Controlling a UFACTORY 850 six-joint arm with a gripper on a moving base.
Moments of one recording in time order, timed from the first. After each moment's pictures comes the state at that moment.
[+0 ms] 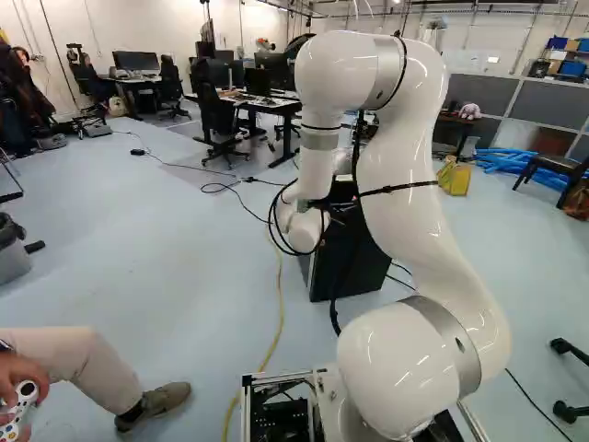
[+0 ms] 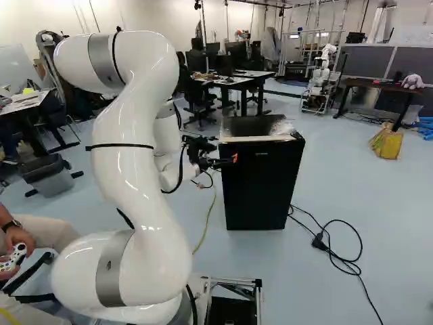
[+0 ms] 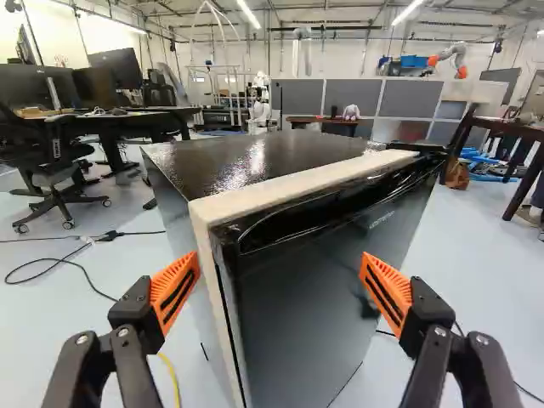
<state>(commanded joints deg) 10.6 -37.4 -37.2 44.6 83.1 0.0</state>
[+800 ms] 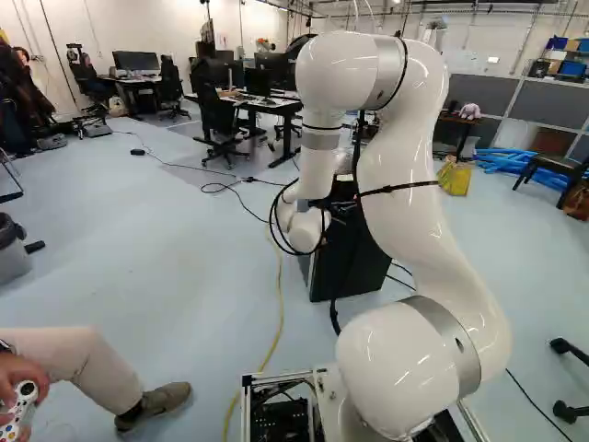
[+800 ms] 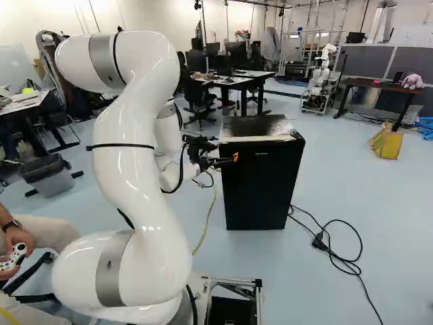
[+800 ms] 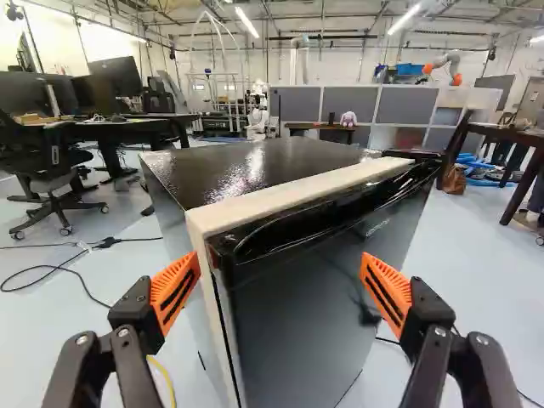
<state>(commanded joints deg) 10.2 -37.5 -37.3 44.6 84.5 0.0</state>
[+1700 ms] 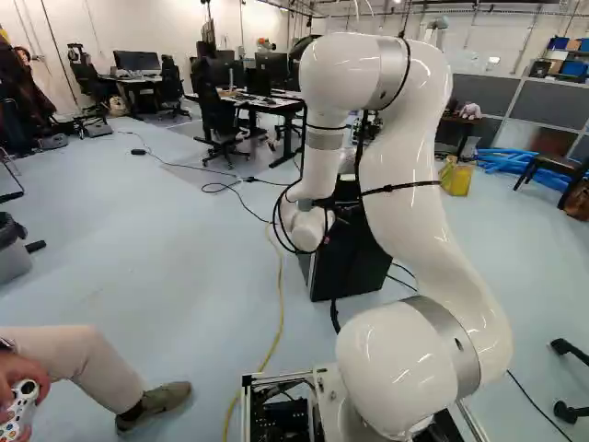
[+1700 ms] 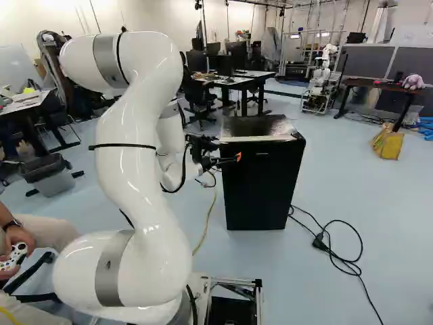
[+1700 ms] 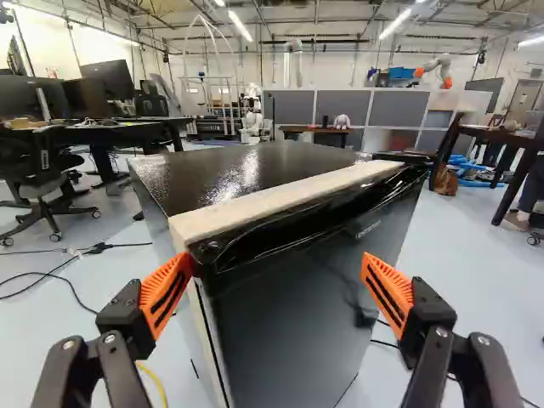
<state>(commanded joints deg) 8.2 -37.5 -37.3 44.6 85.0 0.0</state>
